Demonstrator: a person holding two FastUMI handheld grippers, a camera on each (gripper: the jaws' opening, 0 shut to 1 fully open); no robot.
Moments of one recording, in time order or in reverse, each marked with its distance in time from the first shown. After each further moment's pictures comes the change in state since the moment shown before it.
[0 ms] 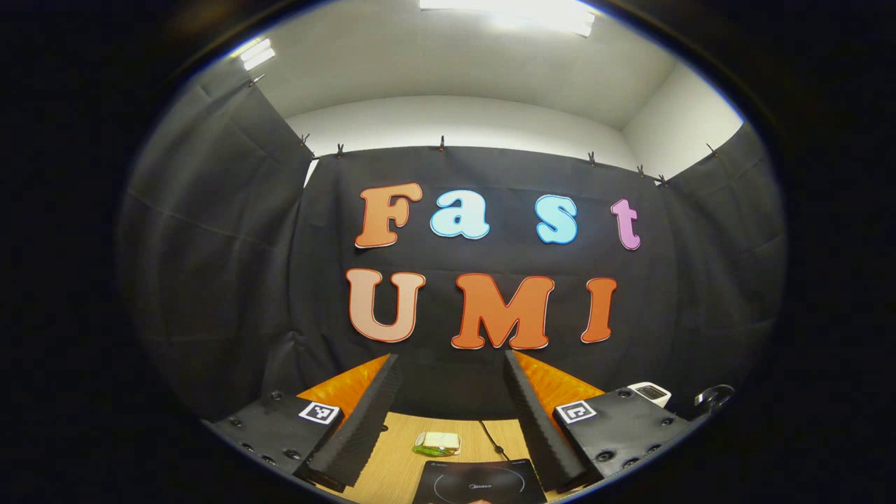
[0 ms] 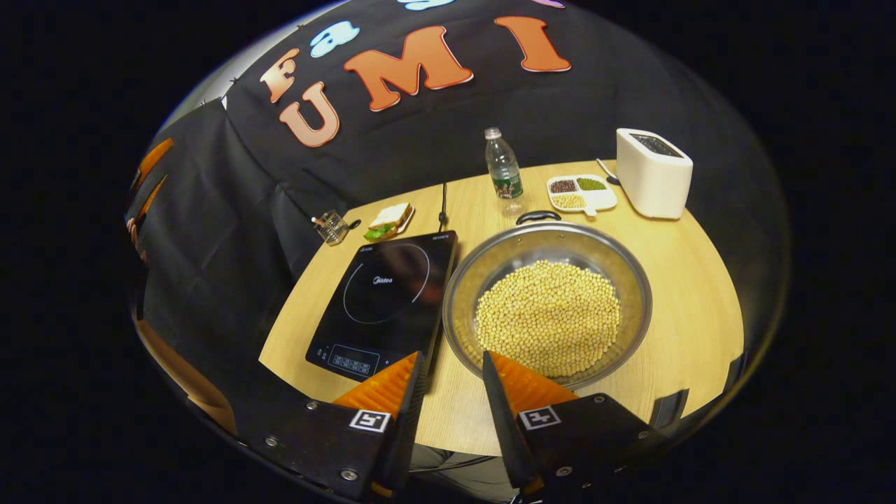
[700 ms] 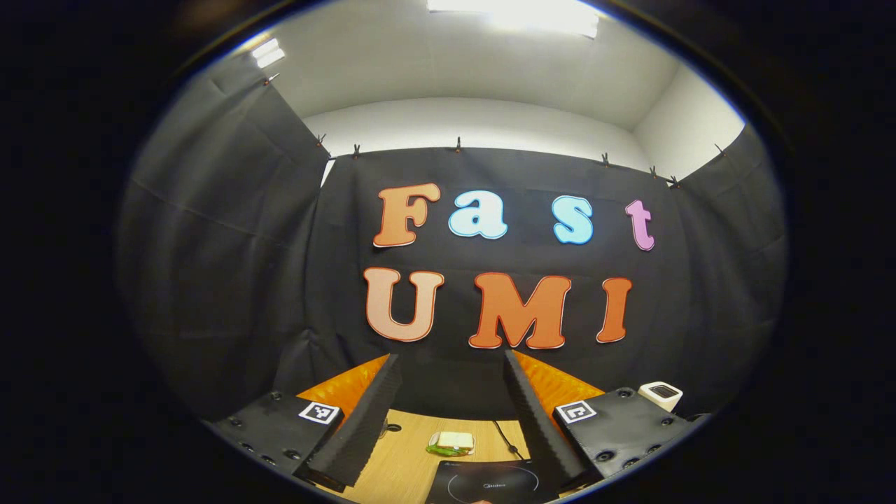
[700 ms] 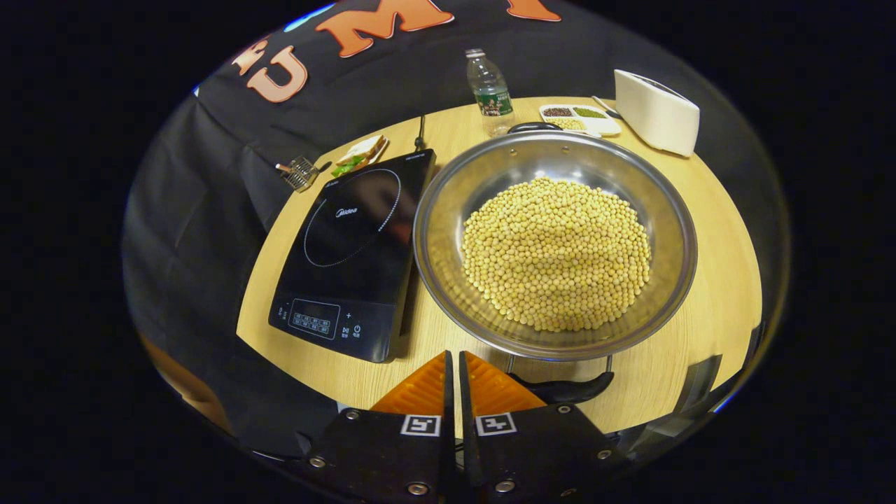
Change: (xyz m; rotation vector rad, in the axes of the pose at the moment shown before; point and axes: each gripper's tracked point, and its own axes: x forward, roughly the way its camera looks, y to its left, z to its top) left arm -0.004 0.033 -0.017 -0.006 -0.005 0.052; right arm 0.049 -0.011 -0.064 0.047 0.233 -0.052
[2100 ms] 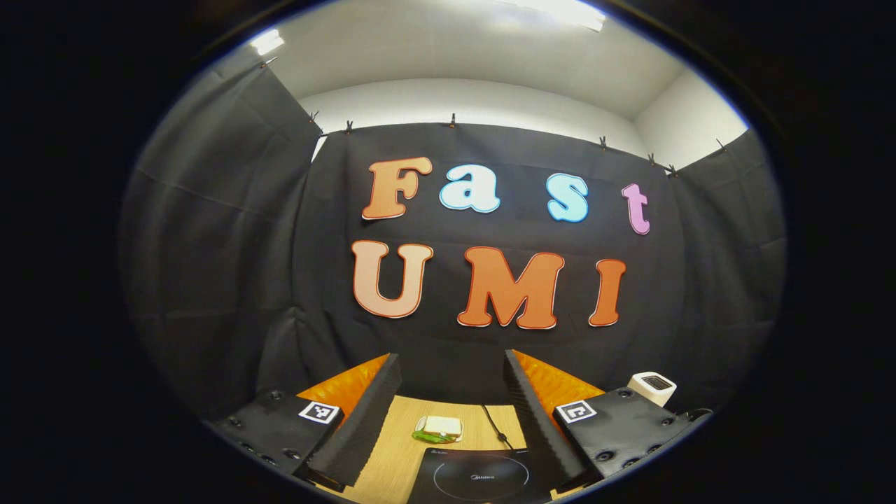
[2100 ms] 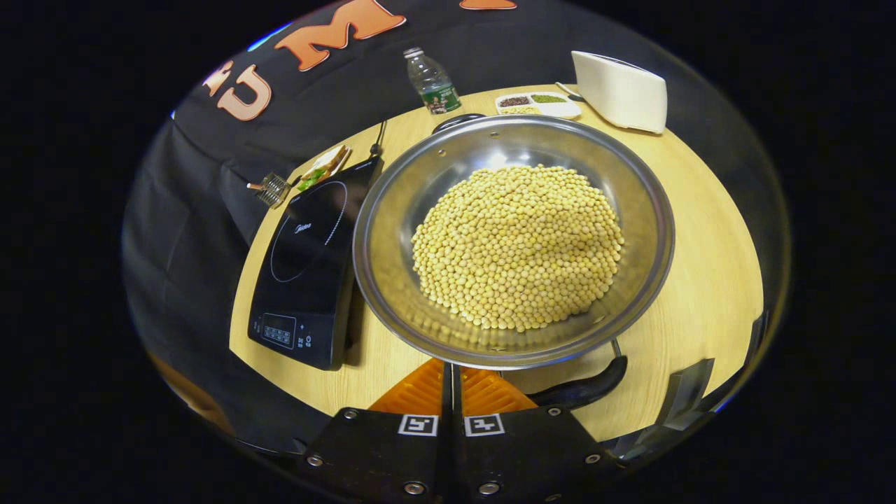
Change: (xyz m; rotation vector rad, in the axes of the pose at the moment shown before) left arm 0.012 -0.025 -0.036 -0.016 0.080 -0.041; right arm 0.010 -0.066 0.009 0.070 -0.024 -0.035
